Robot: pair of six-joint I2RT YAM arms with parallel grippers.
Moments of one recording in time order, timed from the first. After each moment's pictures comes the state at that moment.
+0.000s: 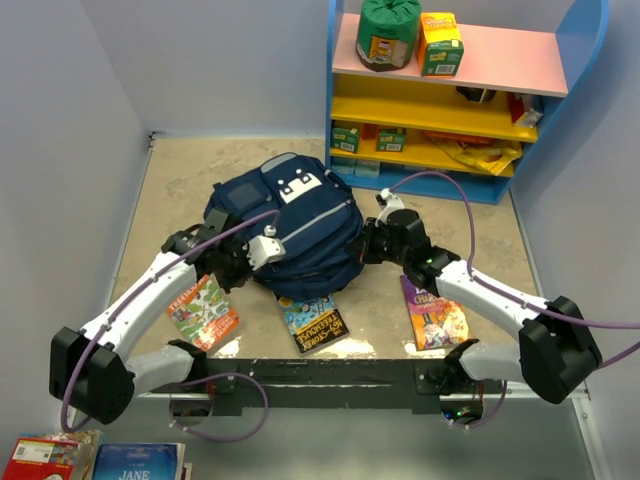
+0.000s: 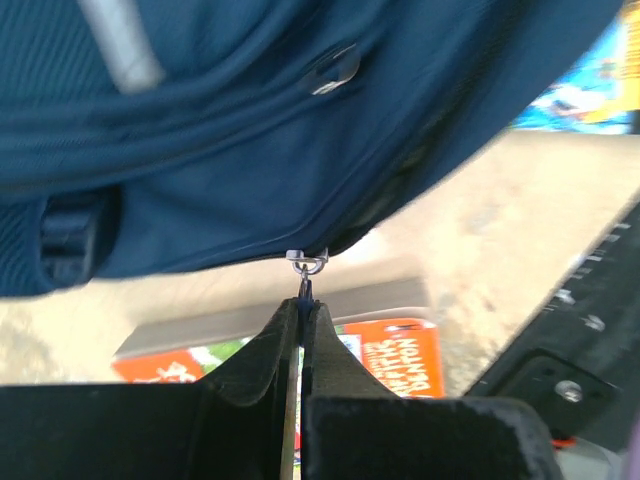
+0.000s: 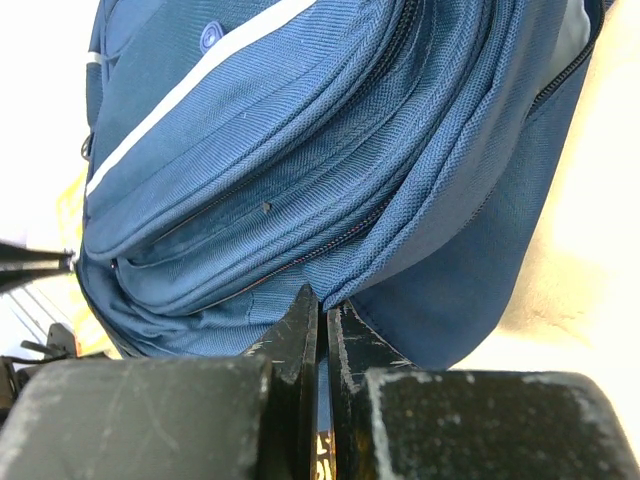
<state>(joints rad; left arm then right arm) -0.44 1.16 0.90 -0.93 0.21 0.63 0.60 1.25 0.71 0.03 -0.10 0.62</state>
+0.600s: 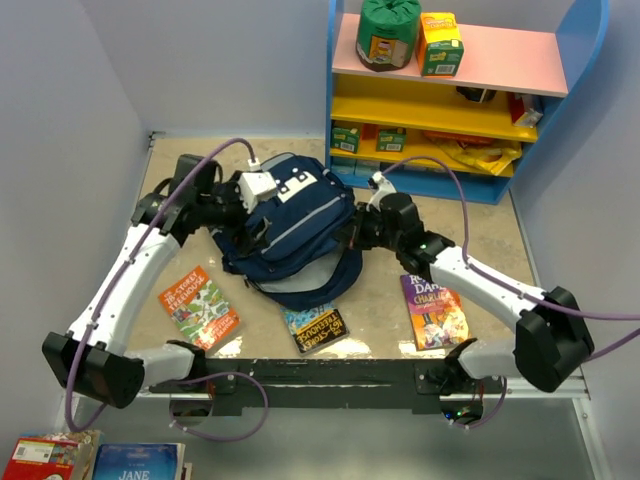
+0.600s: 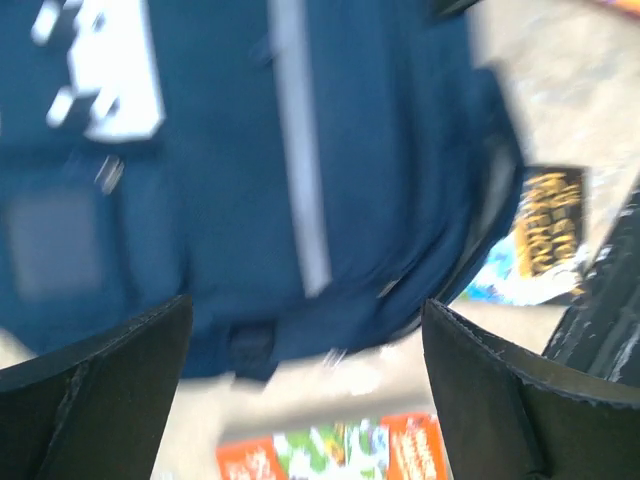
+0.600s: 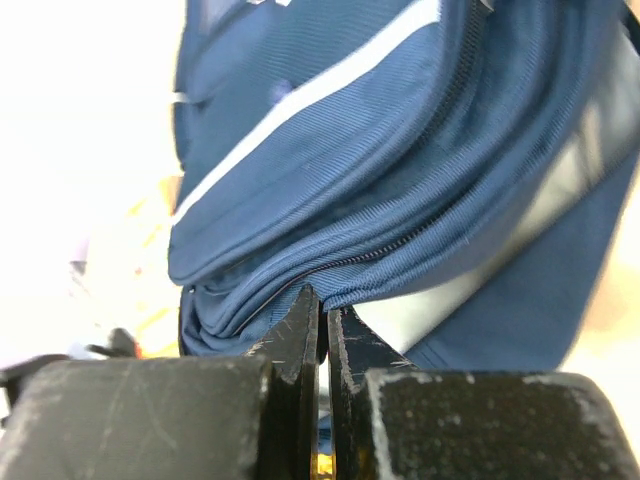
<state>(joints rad) -0.28 1.24 1.30 -0.94 0.50 0.56 0.62 1.30 0.83 0.00 -0.15 0.67</state>
